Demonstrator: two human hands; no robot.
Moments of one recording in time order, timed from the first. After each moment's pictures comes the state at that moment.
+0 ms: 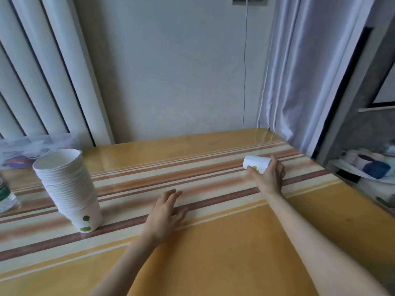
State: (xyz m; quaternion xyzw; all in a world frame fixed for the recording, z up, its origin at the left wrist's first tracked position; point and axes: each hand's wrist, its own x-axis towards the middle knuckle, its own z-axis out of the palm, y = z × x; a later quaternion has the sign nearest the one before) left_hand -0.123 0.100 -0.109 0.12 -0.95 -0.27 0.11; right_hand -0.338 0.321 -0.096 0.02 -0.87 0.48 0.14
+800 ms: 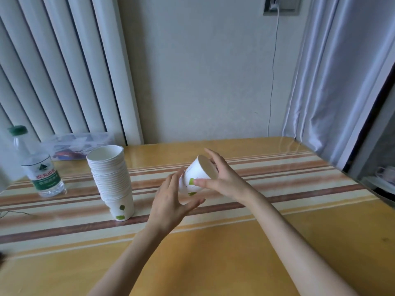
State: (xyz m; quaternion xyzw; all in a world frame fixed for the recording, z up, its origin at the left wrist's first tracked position) left_hand -0.082 0.092 -0.054 0.13 -0.90 -0.31 0.28; right_hand -0.210 0.215 -0.011 0.41 -0.74 0.51 -0.16
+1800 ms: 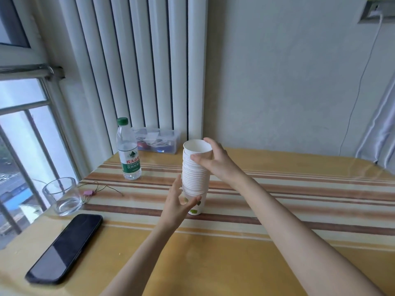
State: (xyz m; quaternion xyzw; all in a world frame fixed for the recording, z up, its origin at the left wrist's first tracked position) left_hand 0.010 -0.040 -0.088 0.28 -0.76 -0.49 0.31; right_hand -0.117 0.035 0.026 0.47 -0.72 0.49 -0.16
